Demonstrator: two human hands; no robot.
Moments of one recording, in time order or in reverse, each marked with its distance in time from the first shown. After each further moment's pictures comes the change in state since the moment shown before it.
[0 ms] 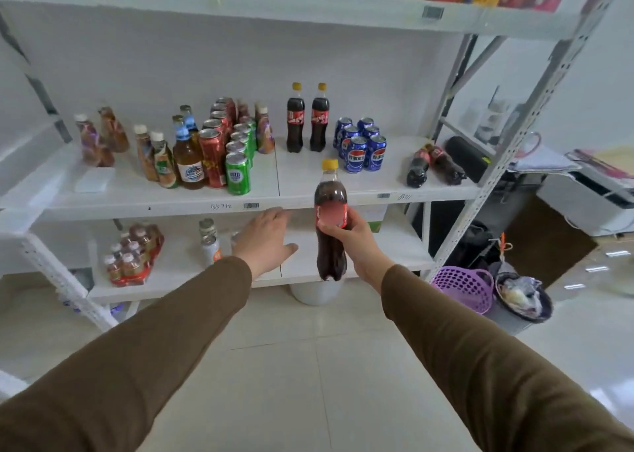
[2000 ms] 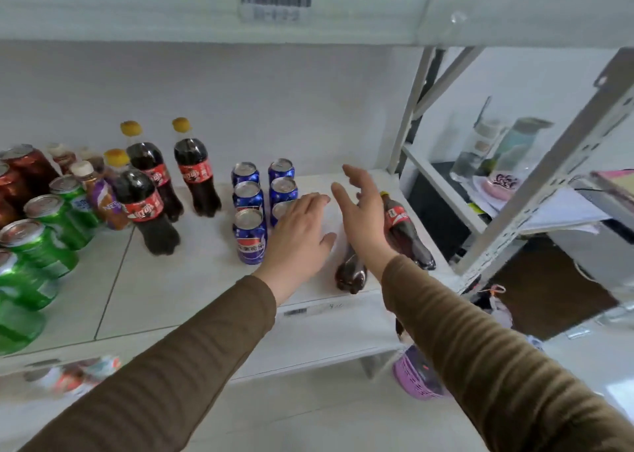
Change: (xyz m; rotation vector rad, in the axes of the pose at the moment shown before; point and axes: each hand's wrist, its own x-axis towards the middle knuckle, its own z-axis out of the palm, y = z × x) left_hand 0.444 0.225 0.089 -0.244 0.182 0.165; right_hand 0.411 -0.046 -0.272 -0.273 0.334 -0.384
